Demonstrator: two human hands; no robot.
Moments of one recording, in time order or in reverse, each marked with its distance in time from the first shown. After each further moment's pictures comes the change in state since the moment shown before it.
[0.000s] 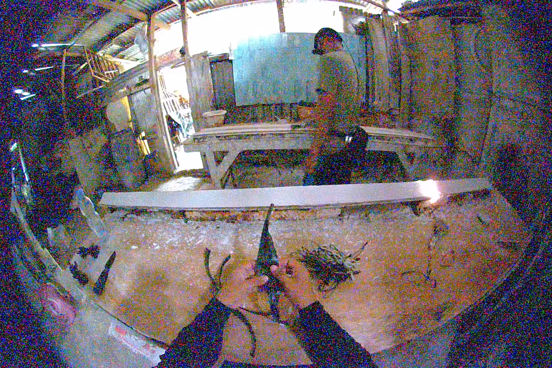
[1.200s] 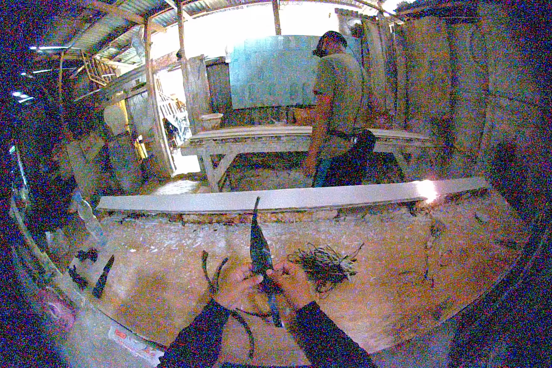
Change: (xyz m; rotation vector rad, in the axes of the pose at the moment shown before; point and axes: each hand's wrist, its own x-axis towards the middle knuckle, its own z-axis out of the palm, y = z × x) left_hand 0.002 -0.007 -0.005 0.007 0.035 0.008; right_hand 0.000 0.000 -0.003 0.045 -0.073 0.081
